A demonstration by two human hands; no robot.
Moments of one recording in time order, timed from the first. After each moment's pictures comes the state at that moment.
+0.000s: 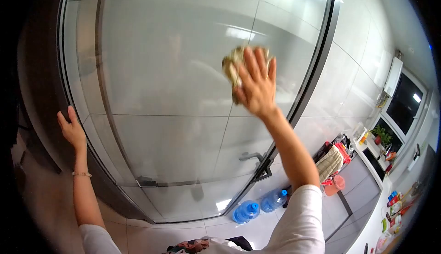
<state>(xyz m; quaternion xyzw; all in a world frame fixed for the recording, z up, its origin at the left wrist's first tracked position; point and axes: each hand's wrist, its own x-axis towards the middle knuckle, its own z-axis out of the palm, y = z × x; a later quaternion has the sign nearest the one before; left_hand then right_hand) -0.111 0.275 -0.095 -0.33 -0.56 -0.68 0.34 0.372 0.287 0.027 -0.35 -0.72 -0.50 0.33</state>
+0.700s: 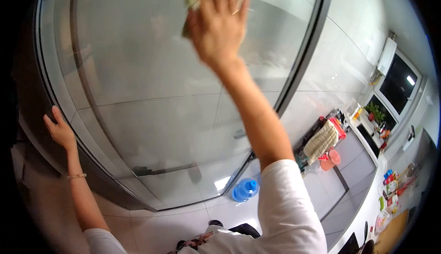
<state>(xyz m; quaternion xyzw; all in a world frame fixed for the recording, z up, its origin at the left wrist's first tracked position) -0.116 0.279 -0.097 -0.33 -0.57 -0.68 0.33 0.276 0.293 0.076 -0.35 -0.60 -0.52 0.50</state>
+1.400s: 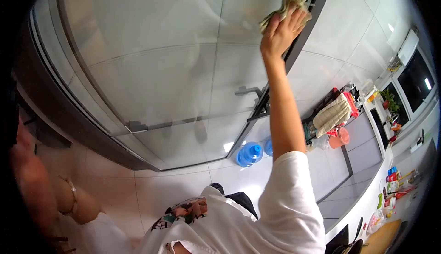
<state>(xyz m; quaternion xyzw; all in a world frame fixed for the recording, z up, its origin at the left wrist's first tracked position) -0.030 0.046 -0.056 -0.86 -0.31 -0.40 0.04 0.457 0.314 -0.049 -0.40 -0.53 -0.43 0.61</state>
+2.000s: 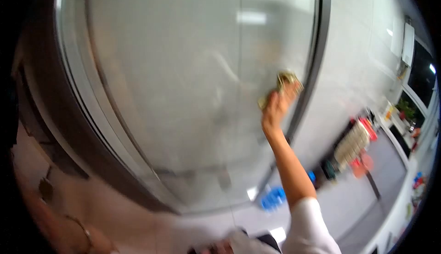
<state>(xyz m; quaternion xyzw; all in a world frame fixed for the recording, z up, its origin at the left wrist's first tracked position) -0.016 0.004 -0.145 -0.83 -0.45 -0.32 0.05 0.403 0.292 -0.103 -0.36 -0.51 -0.25 0.74</state>
